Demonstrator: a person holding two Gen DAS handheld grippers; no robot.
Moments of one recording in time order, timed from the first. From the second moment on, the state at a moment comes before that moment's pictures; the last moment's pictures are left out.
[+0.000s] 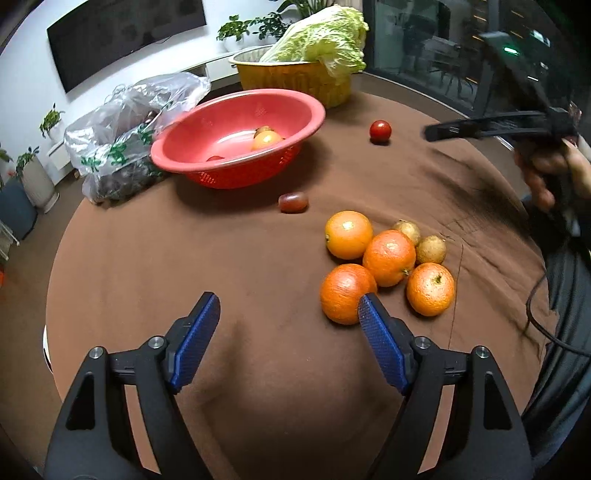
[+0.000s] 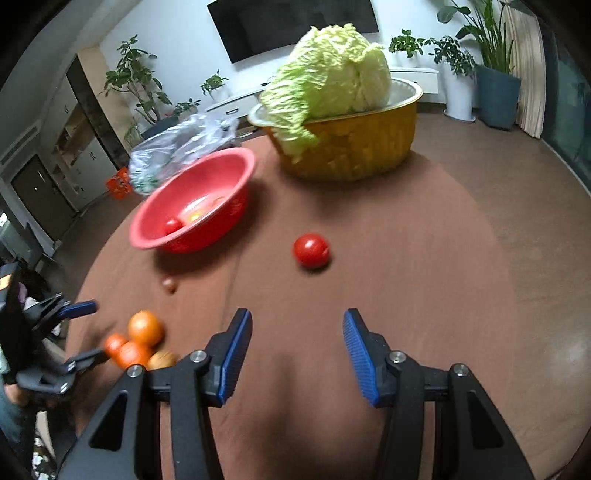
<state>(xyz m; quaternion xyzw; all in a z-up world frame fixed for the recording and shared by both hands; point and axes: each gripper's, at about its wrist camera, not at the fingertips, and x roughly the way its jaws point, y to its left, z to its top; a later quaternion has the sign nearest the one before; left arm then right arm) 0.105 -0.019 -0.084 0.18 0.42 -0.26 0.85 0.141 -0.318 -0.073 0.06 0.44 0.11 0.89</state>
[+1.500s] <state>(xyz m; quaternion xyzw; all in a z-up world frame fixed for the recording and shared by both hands) 0.121 -0.049 -0.104 0.20 0.41 -0.36 0.82 0.148 -0.267 -0.079 0.03 0.46 0.19 0.87</state>
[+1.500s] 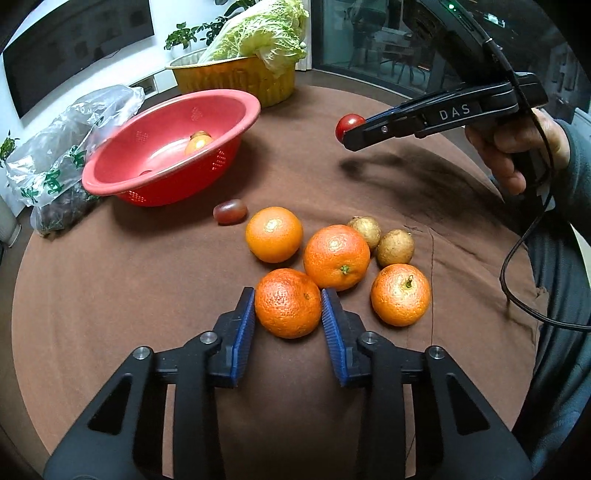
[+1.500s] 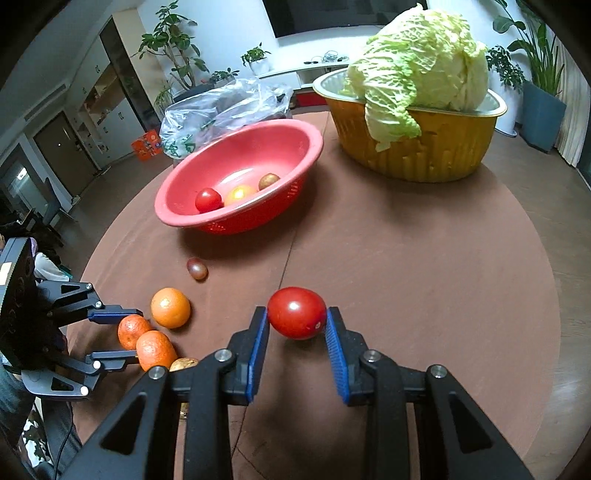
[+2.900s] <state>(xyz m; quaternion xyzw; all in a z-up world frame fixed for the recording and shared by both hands) 0.254 -0.032 -0.035 0.08 0.39 -0.22 0.89 0.240 -0.206 -0.025 0.03 0.43 0.21 0.88</state>
